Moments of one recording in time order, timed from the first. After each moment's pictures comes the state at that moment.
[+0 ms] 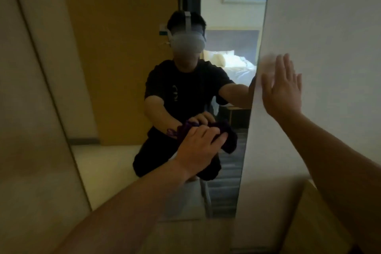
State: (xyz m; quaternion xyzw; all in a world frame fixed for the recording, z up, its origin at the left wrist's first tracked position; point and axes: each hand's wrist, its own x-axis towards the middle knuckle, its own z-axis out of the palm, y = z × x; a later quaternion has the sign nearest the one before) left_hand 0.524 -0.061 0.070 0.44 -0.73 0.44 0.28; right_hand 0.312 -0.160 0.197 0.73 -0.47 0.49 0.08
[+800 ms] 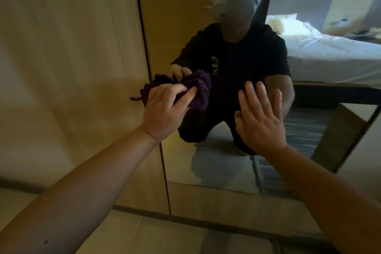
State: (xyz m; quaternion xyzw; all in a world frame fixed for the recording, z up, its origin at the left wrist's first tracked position) left_hand 0.789 0.059 0.050 0.49 -0.61 0.54 0.31; right_hand 0.548 -0.080 0.013 0.81 -0.25 0.42 0.32
